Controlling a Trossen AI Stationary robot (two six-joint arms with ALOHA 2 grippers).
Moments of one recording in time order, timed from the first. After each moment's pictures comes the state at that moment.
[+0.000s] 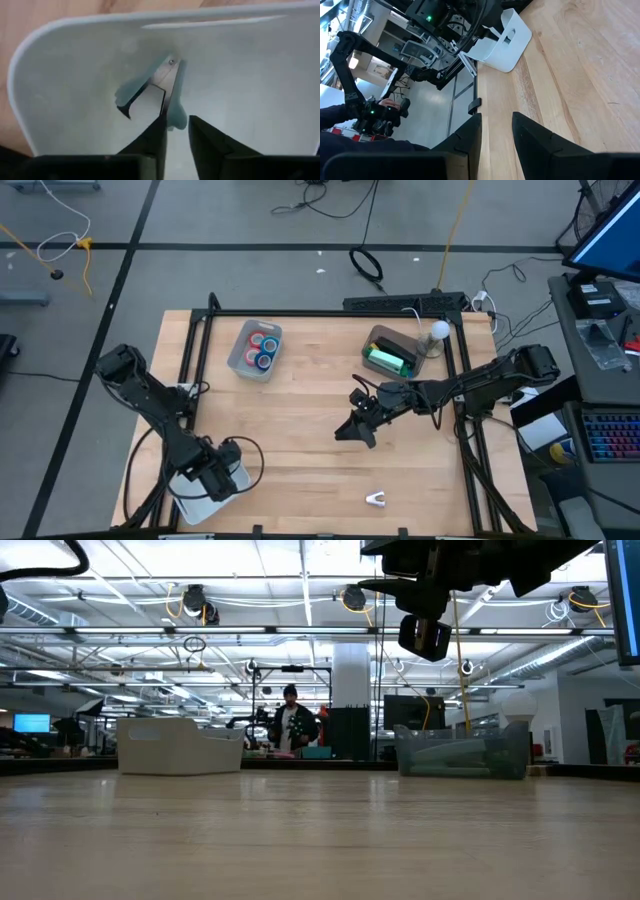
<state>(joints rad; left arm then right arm) -0.86 1.50 0.87 -0.86 0.08 -1.47 0.16 1.45 0.75 0.40 -0.26 0.87</state>
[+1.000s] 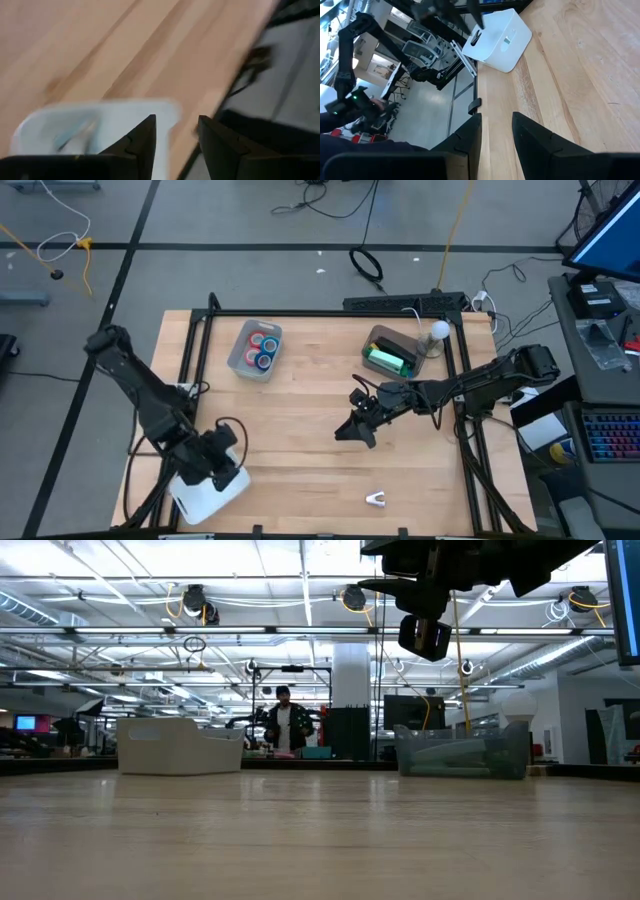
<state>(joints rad) -0.85 1.19 0.87 -0.69 -0.21 -1.53 0.16 1.45 0.75 0.40 -0.26 0.87</state>
